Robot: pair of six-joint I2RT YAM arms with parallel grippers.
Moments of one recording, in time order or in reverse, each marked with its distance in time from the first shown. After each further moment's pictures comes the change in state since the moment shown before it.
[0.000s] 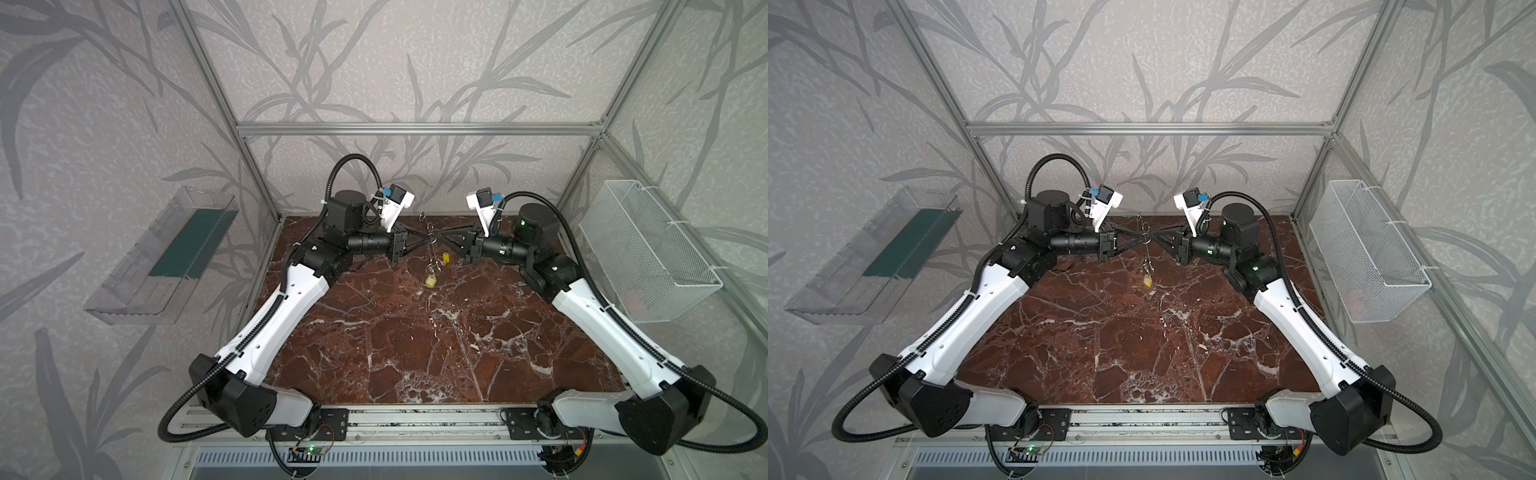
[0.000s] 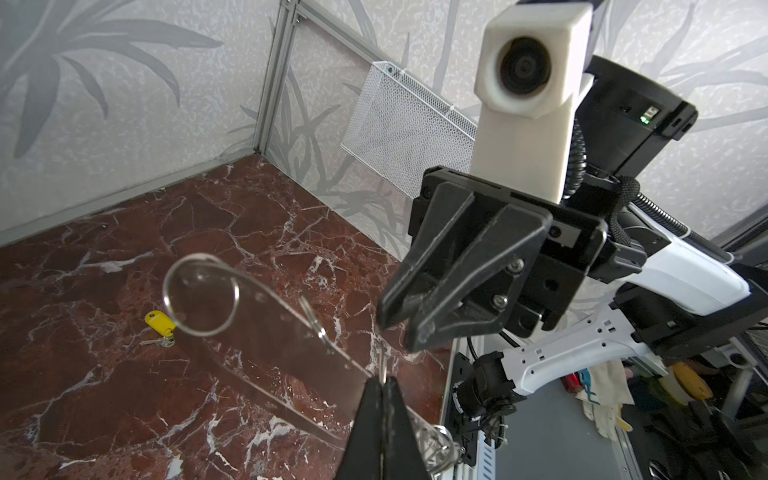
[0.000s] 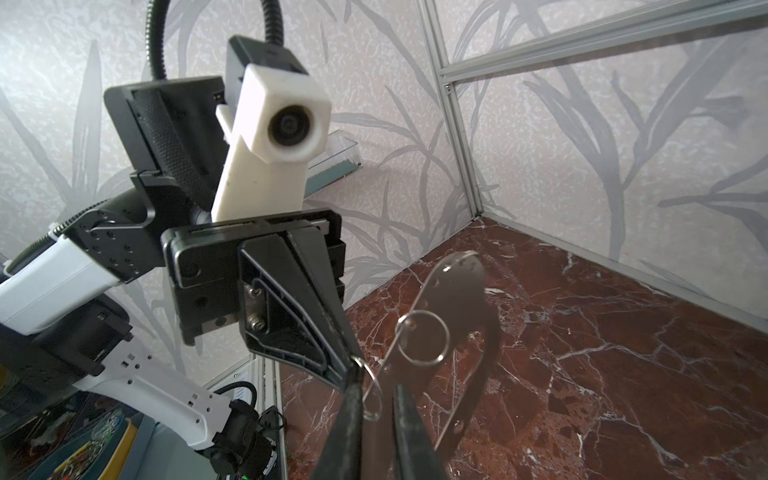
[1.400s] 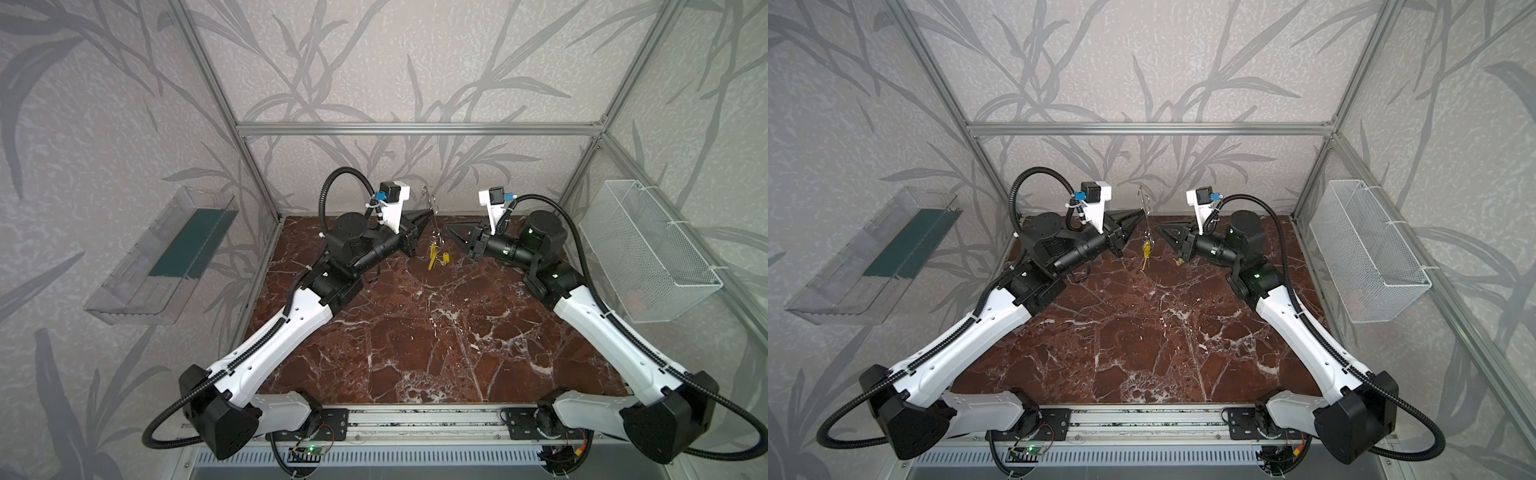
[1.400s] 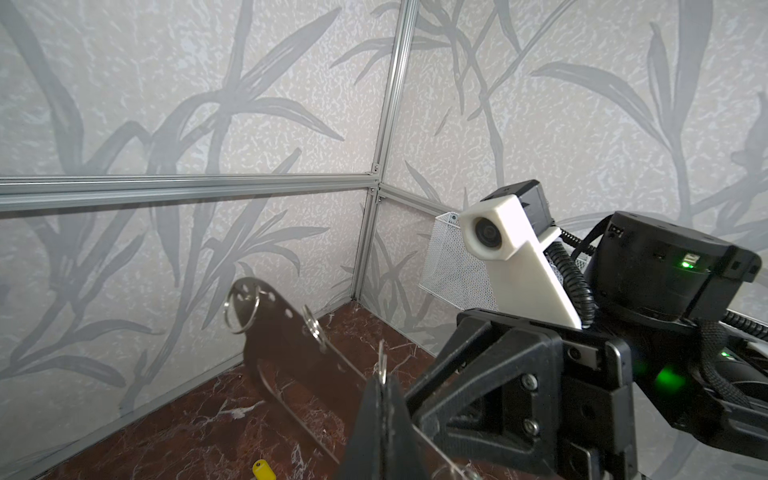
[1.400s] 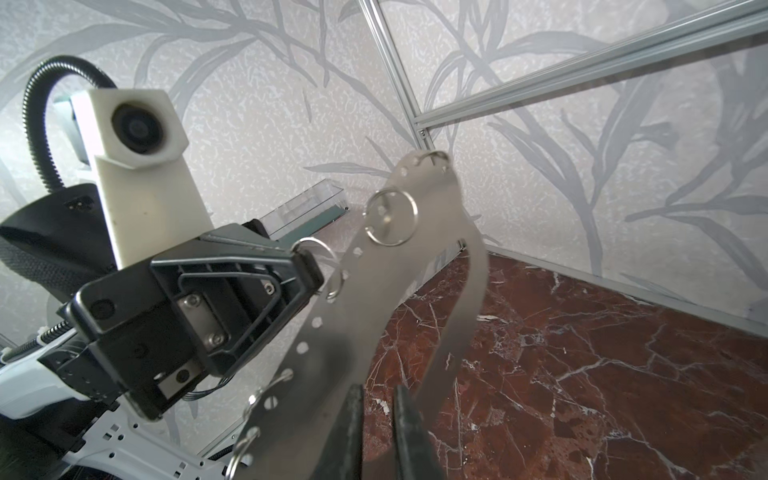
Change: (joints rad) left arm -0.171 -0.097 -0.182 0.504 -0.507 0.022; right arm -0.002 -0.023 -0.063 0.176 0.070 0.156
